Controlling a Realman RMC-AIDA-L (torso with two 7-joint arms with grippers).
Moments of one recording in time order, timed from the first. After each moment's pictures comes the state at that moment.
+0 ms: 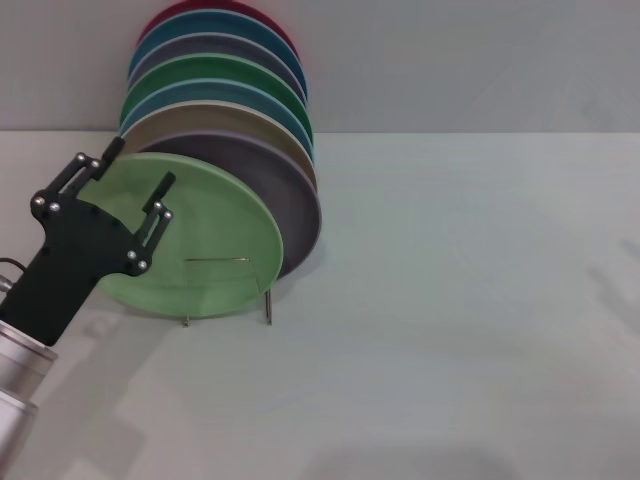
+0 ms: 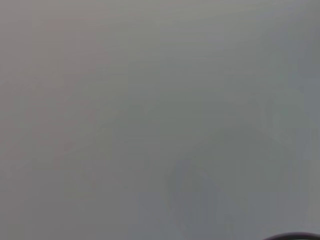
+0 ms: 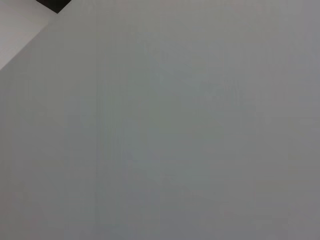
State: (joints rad) left arm -0.37 -2.07 -1.05 -0.19 2.89 1.52 0.30; right arm 0.12 2.08 2.39 0.68 -0.99 1.79 -2.12
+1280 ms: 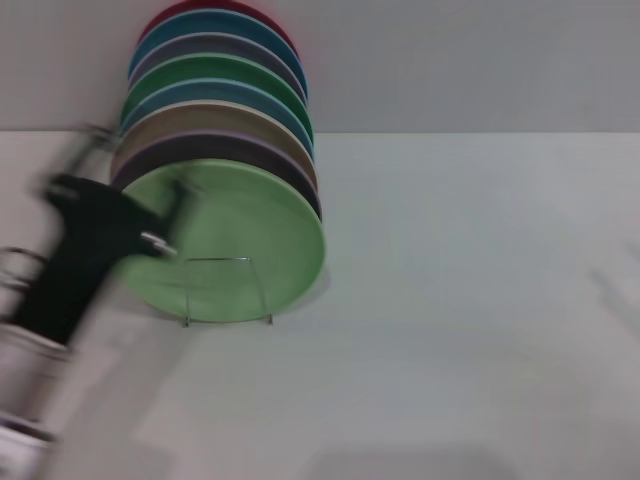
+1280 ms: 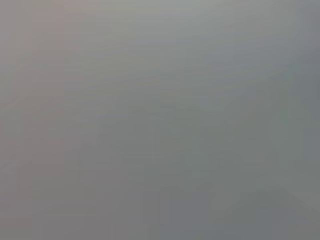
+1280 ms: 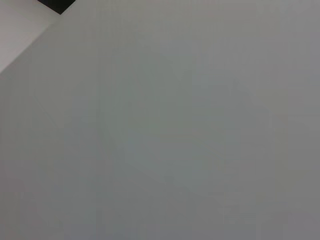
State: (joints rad) left arm -0.24 -2.07 -0.98 -0.49 2.87 1.51 0.49; right arm 0.11 2.08 2.39 0.67 -0.98 1.80 -2.15
